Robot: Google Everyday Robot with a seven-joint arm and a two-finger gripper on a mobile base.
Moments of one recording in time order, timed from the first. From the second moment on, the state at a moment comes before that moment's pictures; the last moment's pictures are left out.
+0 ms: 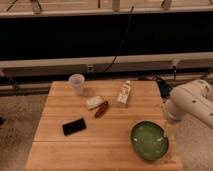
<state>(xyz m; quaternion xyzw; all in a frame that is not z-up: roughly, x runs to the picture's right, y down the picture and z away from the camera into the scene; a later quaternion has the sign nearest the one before) 0.294 0.170 0.697 -0.28 0.00 0.02 0.96</state>
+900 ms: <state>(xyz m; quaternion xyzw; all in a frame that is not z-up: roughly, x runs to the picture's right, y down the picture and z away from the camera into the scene) 0.305 0.210 0.713 -0.30 -0.03 0.04 0.95</state>
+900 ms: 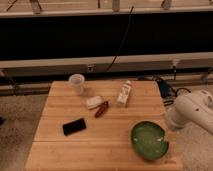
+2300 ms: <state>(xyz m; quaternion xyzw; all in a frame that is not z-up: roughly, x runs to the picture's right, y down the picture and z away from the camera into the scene) 0.277 0.260 0.743 -0.34 -0.05 0.02 0.94</state>
